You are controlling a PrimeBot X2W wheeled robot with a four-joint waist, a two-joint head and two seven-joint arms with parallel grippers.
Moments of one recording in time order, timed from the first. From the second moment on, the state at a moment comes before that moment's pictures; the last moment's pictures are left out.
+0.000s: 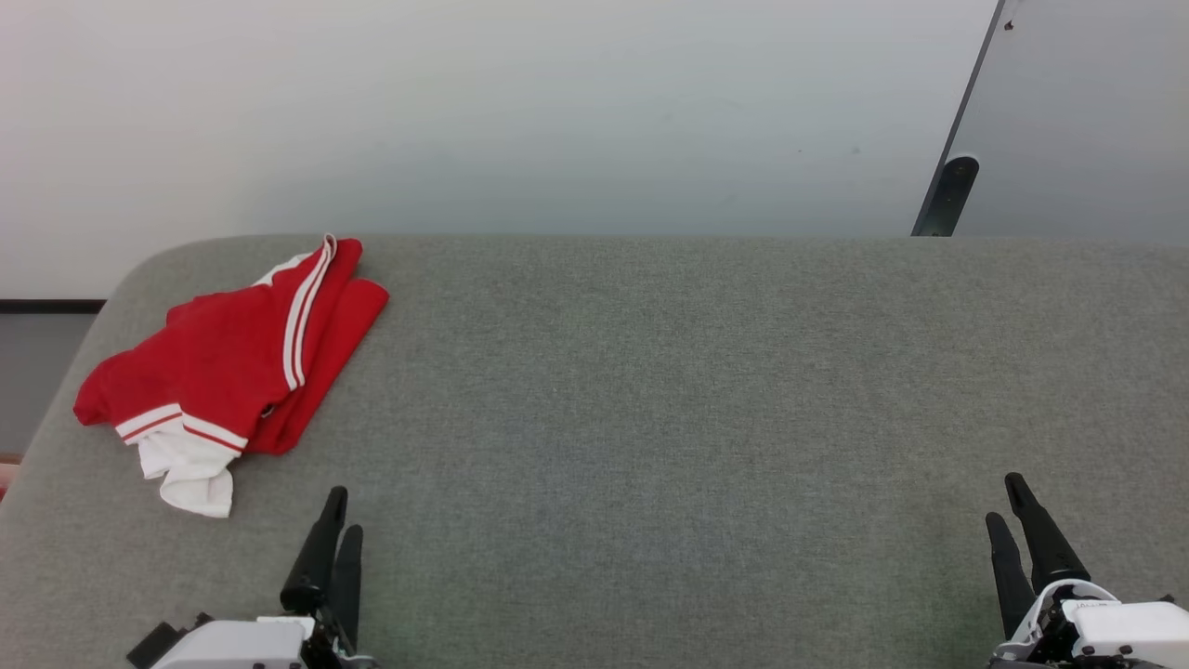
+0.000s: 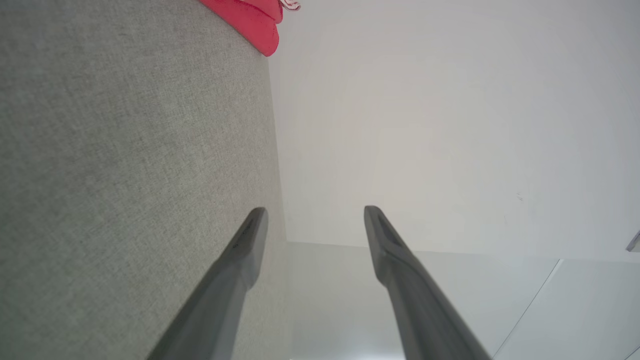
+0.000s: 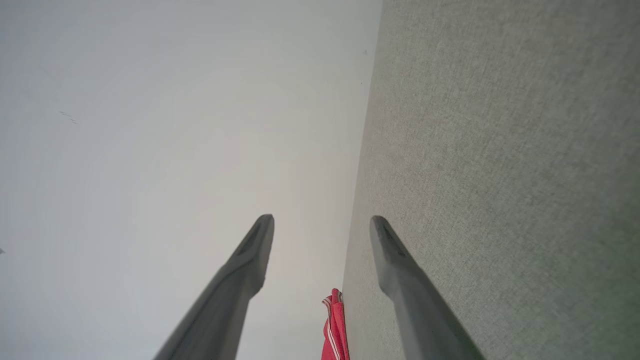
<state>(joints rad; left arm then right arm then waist) -0.06 0.04 0.11 0.28 -1.60 -0.13 0.09 -0.07 -0.05 -0.12 0.29 1.60 0.13 0.10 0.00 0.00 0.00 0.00</state>
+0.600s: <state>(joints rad) -0.06 0.10 0.08 0.26 -1.32 -0.11 0.01 -0.10 -0.12 -0.03 0.30 1.37 0.13 0.02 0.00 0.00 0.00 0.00</state>
